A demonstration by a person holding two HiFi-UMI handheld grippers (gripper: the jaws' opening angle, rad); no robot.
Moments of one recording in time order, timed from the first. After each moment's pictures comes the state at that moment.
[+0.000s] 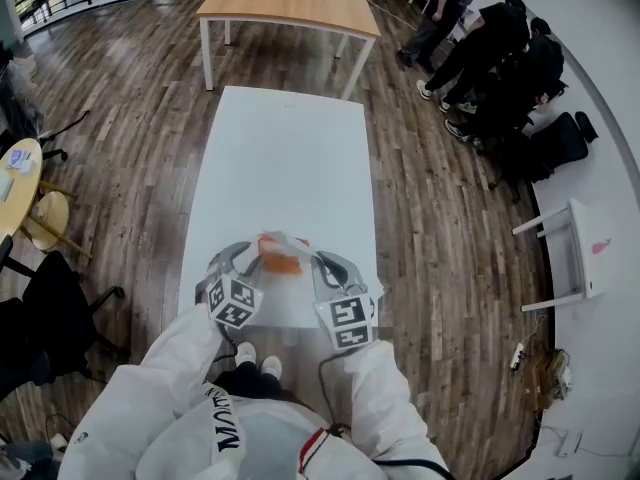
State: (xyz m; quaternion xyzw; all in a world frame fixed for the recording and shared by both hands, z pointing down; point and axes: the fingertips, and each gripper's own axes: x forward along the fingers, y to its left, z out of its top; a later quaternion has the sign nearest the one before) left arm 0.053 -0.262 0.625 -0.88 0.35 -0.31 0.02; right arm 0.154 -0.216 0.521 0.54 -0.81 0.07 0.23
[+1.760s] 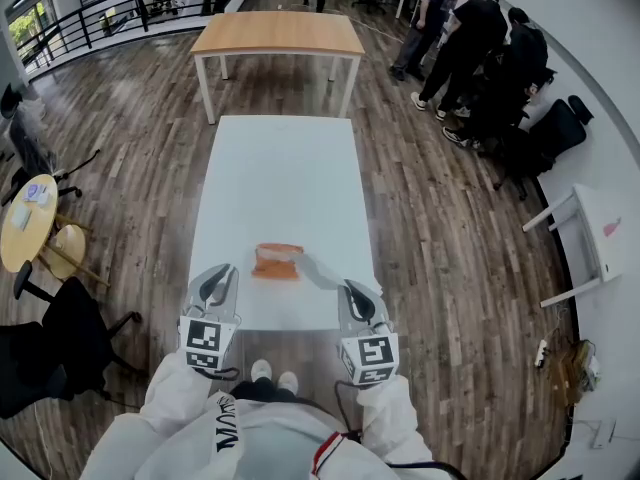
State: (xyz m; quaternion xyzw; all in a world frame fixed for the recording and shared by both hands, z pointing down) left arm 0.009 -0.206 0.473 -0.88 0.44 -0.15 0.02; right arm 0.210 -0.138 0.472 0.62 -0.77 0.06 0.11
